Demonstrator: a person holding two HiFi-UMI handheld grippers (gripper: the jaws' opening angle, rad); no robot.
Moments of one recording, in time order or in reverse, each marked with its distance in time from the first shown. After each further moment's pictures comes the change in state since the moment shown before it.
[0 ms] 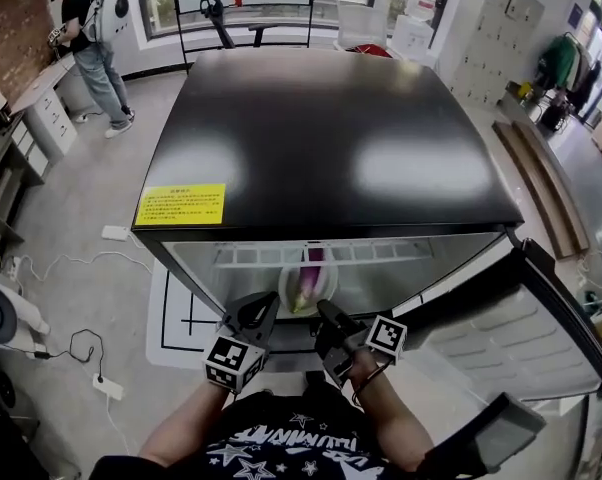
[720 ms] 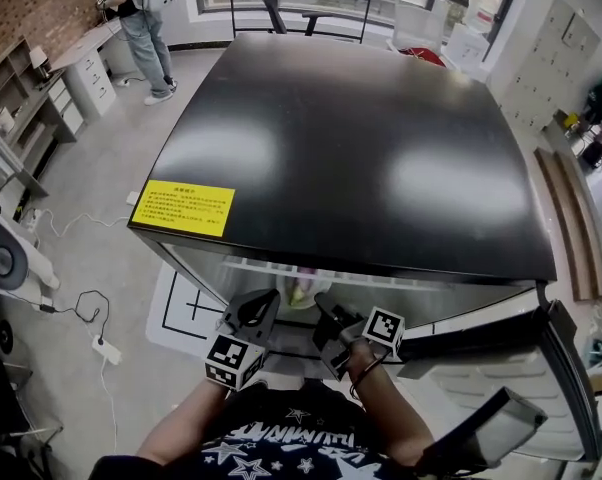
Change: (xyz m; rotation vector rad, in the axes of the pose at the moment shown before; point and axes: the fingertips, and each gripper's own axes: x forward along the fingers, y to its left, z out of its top) left arm 0.005 0.024 -0.012 -0.048 0.028 0.177; right arm 0.052 -0.018 0.009 -0.011 0.201 -0.035
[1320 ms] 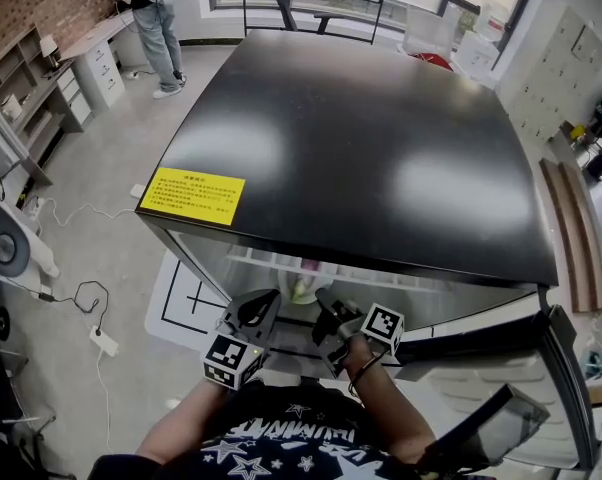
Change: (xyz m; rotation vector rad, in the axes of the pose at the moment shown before) left arm -0.007 -0.003 -0.002 -0.018 -0.025 0.018; right arm 0.005 -0.002 0.003 0.008 -0.008 -0.036
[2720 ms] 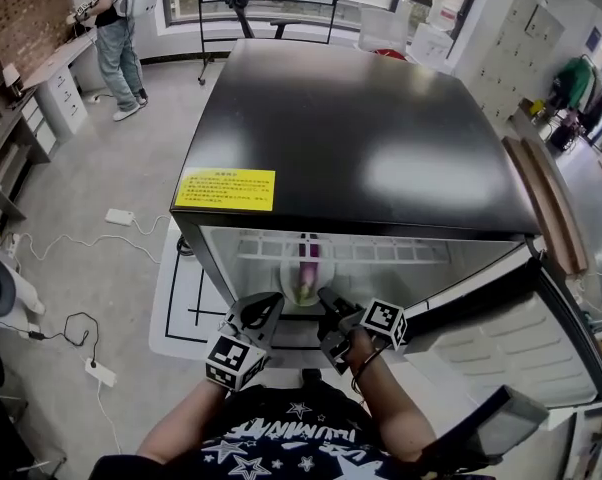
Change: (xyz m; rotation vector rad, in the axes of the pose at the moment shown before) left arm -0.020 -0.006 0.005 0.029 -0.019 -0.196; right arm -0.019 -0.006 -0.012 -0.032 -0.154 -0.146
